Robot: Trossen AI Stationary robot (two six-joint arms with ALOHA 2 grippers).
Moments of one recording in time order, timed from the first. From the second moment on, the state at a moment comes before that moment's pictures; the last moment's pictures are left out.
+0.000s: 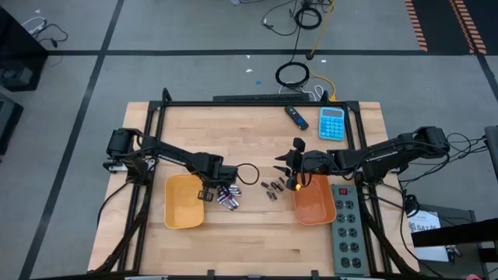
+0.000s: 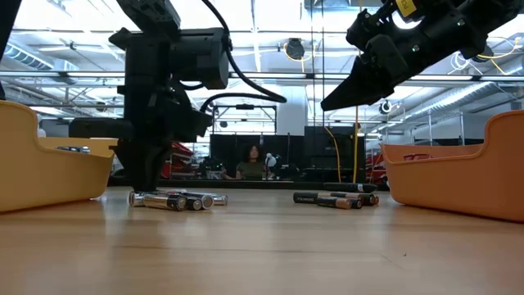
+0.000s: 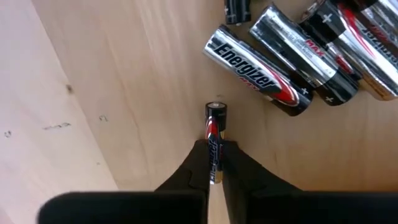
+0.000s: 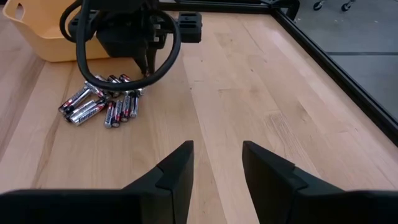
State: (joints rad) left arm -0.06 1.81 1.01 -0.78 -0.08 0.18; right arm 0.08 1.28 0.58 0.22 0.31 0.06
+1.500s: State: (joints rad) left arm -0.26 1.50 1.09 -1.17 0.22 -0.47; right arm 0.08 1.28 0.58 0.19 0.32 0.09
